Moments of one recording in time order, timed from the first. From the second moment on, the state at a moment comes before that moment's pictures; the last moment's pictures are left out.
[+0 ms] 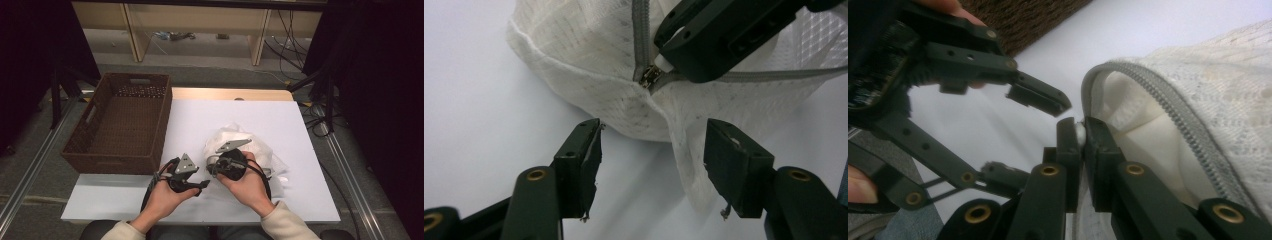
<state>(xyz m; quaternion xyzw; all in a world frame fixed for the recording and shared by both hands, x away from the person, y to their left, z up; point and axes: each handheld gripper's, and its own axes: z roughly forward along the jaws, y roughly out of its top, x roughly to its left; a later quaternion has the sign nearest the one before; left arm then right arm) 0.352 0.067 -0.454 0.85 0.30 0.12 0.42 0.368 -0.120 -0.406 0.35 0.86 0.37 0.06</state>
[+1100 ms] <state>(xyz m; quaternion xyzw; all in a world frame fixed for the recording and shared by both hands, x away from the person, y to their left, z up) 0.367 0.054 -0.452 0.85 0.27 0.11 0.45 0.359 -0.128 -0.396 0.36 0.85 0.38 0.03</state>
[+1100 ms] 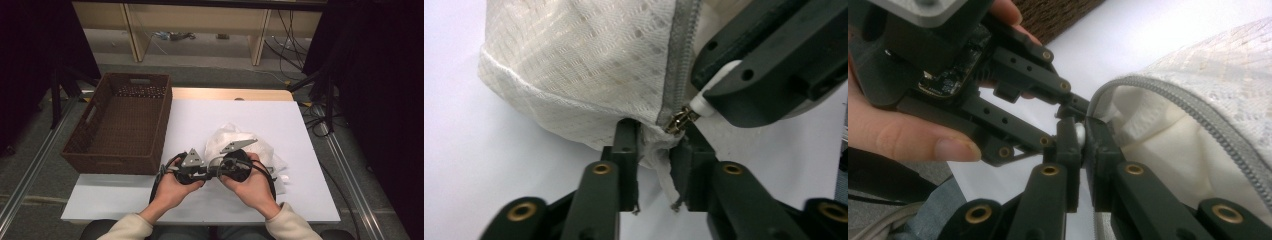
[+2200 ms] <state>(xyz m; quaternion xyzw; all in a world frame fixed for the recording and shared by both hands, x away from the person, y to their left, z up) 0.361 0.053 -0.450 0.84 0.26 0.12 0.45 0.354 -0.130 -0.393 0.38 0.85 0.36 0.03</state>
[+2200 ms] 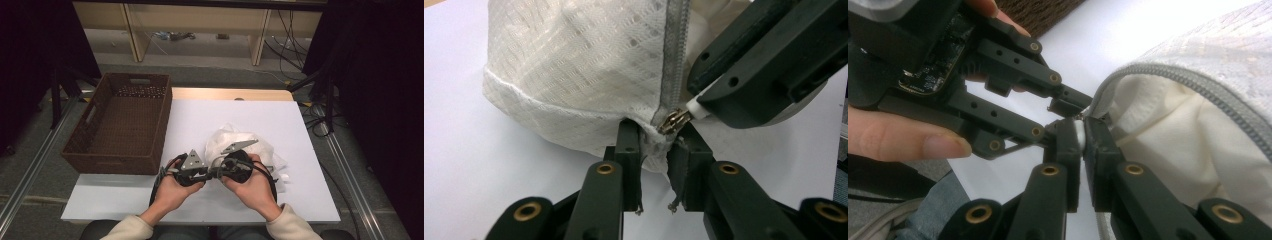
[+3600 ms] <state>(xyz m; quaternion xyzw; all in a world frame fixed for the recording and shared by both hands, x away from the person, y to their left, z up) 0.353 0.053 -0.438 0.83 0.29 0.12 0.45 0.354 -0.137 -0.386 0.40 0.85 0.34 0.06</state>
